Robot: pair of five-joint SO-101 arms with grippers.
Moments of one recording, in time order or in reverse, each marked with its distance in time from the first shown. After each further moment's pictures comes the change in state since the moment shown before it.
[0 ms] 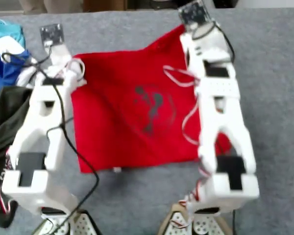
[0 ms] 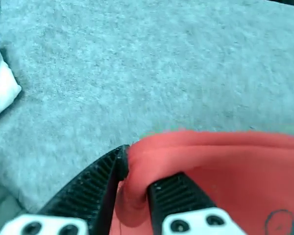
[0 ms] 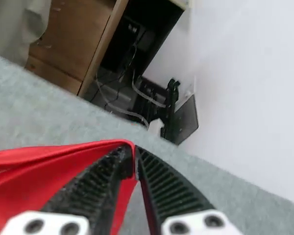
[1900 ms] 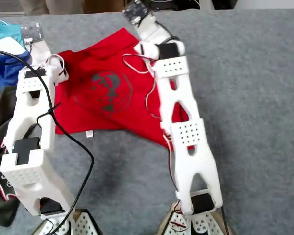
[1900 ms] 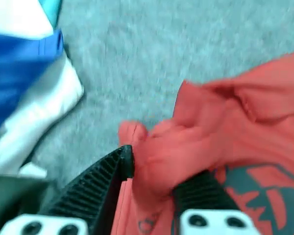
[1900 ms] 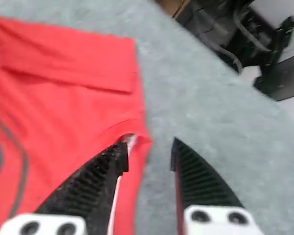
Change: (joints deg) left arm -8.3 10.0 -10.5 7.9 -2.9; right arm -14.9 59.0 -86.9 56.8 -0.1
